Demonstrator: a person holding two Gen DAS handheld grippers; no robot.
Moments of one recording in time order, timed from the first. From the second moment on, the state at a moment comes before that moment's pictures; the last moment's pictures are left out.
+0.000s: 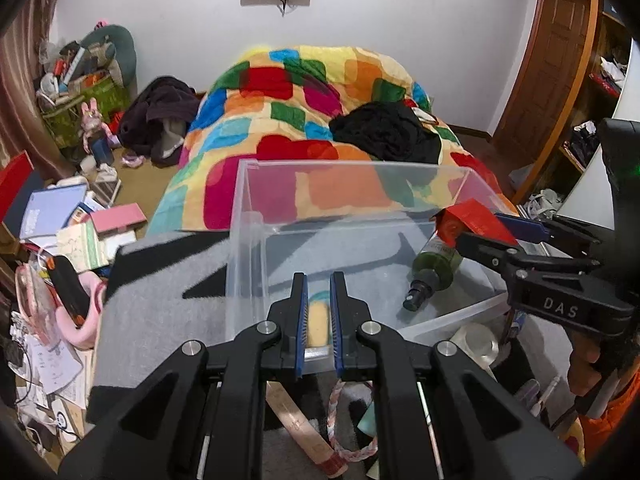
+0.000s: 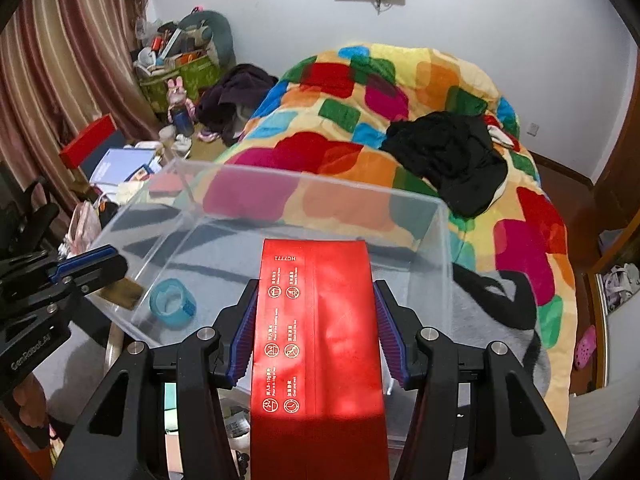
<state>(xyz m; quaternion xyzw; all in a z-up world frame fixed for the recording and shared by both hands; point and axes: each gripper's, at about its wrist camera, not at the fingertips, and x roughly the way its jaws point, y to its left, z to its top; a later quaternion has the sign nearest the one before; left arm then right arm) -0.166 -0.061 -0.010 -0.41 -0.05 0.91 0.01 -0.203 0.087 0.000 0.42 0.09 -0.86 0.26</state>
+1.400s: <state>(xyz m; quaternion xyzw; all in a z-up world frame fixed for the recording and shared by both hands) -0.097 -0.074 -0.067 -0.46 -0.10 0.88 -0.06 -0.124 0.157 -0.030 0.41 0.08 -0.88 0.22</state>
